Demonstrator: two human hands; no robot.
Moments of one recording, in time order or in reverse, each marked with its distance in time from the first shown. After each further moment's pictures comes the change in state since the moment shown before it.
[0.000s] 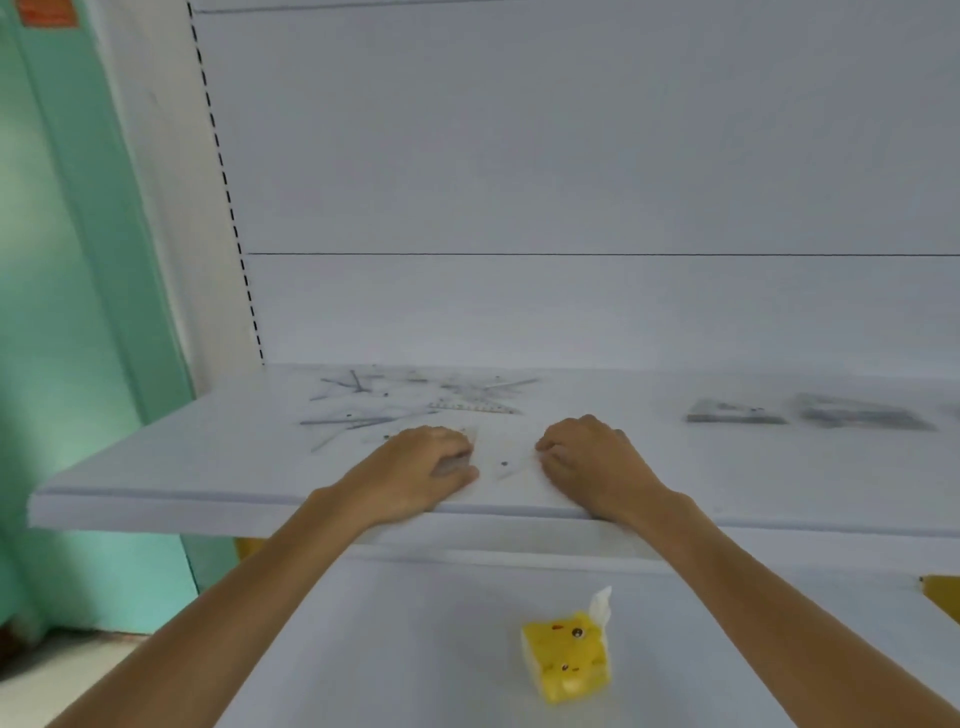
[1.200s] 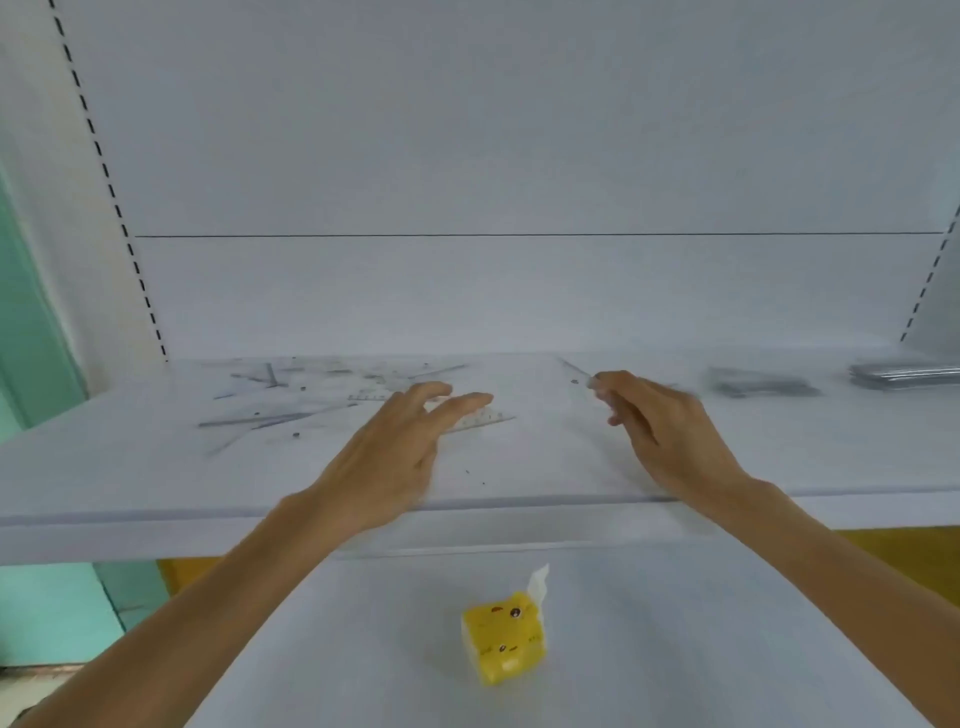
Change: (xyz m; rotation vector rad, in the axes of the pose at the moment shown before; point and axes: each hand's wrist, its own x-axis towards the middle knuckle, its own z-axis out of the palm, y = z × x) left_hand 0.012 0.057 0.014 0.039 0.148 0.189; right_hand -0.061 0.083 -0.054 0.126 0.412 -0.128
